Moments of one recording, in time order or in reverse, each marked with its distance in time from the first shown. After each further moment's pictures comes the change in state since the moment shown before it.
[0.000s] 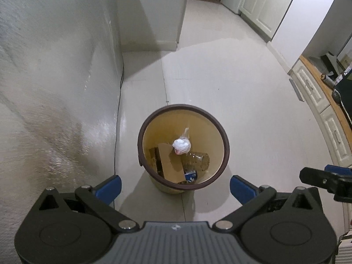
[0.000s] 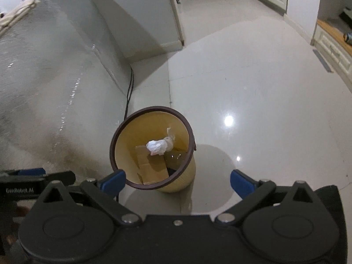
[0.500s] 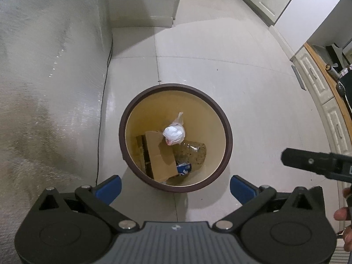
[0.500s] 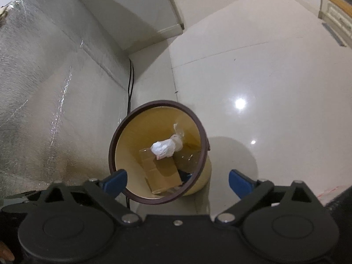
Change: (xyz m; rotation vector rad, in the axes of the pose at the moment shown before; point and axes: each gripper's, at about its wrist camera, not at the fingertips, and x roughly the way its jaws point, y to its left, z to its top) left arm 0.090 -0.006 0.017 -0.027 0.120 -0.042; right arm 0.090 -0.015 0.025 0.114 0.088 0.062
